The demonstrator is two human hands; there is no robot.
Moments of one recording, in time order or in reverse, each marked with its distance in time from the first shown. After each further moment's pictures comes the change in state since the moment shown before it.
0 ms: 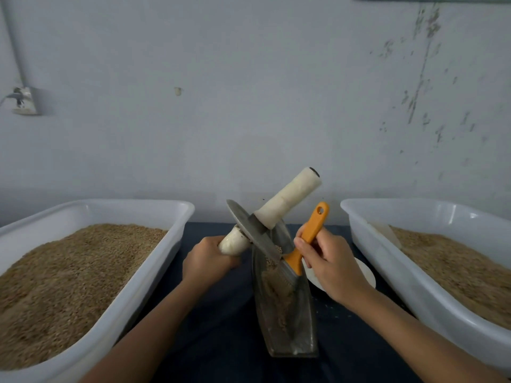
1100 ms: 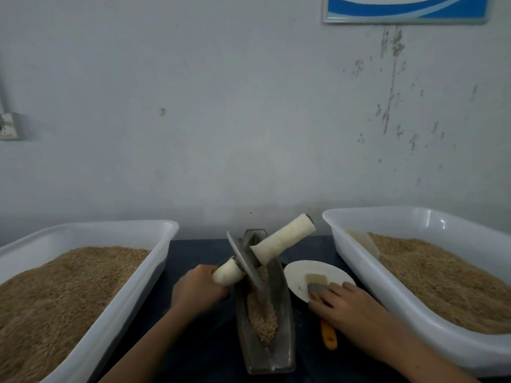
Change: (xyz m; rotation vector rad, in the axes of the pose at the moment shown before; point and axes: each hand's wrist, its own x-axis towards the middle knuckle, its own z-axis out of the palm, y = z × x) left_hand -0.003 -0.001 0.014 0.246 -0.145 0.029; right_hand -0.051 0.075 -0.044 -0.974 -0.440 -0.431
